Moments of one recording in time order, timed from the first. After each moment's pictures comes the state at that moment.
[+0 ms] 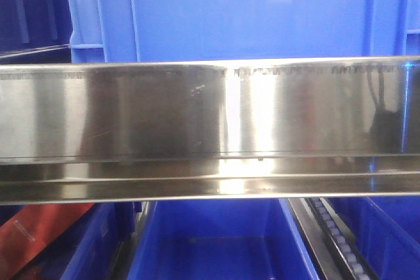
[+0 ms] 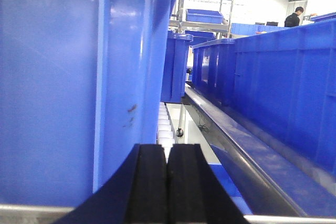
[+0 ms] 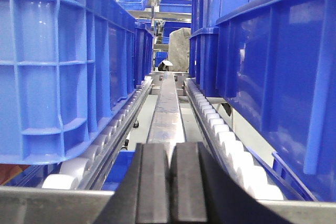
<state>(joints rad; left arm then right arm) -0.01 0.01 0.00 0.05 -0.04 -0.11 0.22 0.00 0.00 0.02 -0.01 -0.04</state>
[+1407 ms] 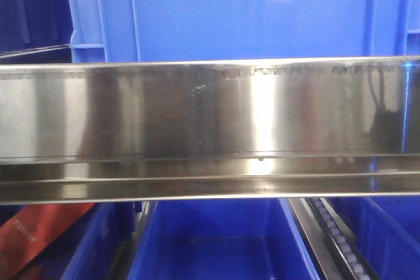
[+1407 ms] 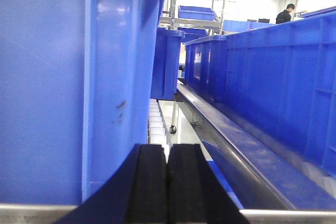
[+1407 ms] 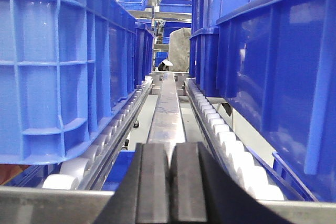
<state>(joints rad) -0.04 0.01 0.00 0.05 -0.03 -0.11 0.22 0.00 0.00 0.02 -0.01 -0.04</state>
